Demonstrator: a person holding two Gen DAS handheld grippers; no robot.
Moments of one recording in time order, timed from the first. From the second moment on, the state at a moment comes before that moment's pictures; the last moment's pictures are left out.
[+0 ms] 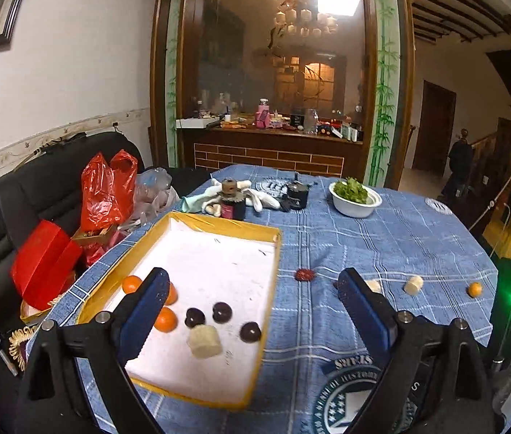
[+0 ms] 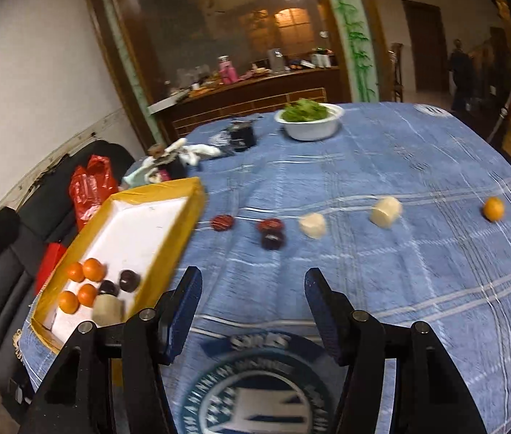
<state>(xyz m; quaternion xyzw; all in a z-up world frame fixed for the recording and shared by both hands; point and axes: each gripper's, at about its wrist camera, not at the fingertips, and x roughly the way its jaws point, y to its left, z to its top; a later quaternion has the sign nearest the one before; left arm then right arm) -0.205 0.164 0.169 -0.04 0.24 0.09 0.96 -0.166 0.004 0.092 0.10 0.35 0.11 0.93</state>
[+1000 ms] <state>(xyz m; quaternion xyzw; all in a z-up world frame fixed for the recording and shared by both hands) -0.198 0.126 0.142 -0.01 0.33 0.06 0.94 -0.173 -0.020 0.073 0.13 0.37 0.10 0.91</state>
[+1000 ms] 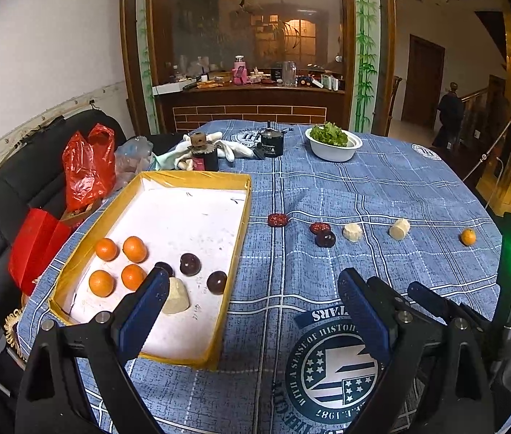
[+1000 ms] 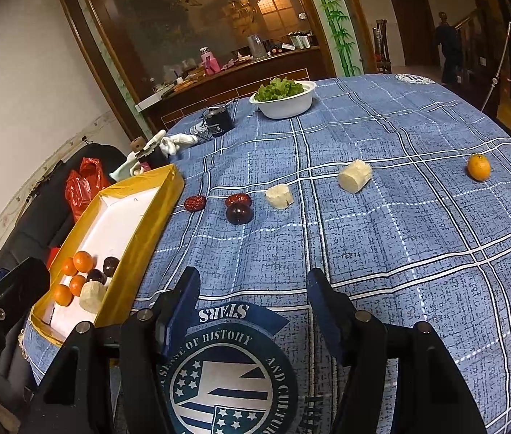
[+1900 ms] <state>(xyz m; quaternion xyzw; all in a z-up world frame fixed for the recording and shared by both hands) -0.196 0.124 0.130 -0.03 0.35 0.01 0.94 -0.167 -0.043 0.064 0.15 0.39 0.06 0.91</state>
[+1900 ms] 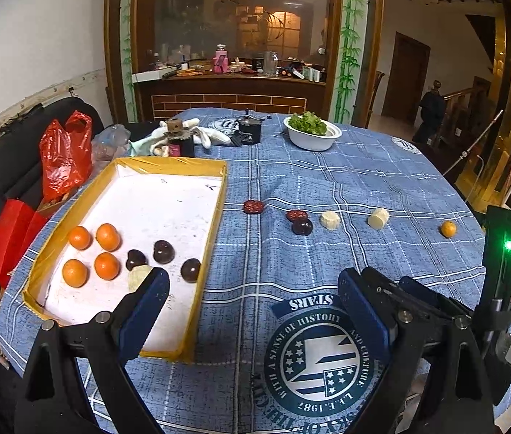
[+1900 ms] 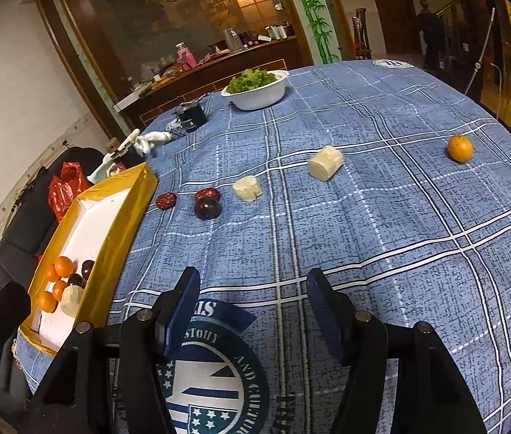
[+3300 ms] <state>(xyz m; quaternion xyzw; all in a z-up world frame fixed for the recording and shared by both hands) -0.194 0.121 0.121 -0.01 0.35 0.03 0.94 -0.164 -0.032 0.060 0.13 0.40 0.07 0.91</state>
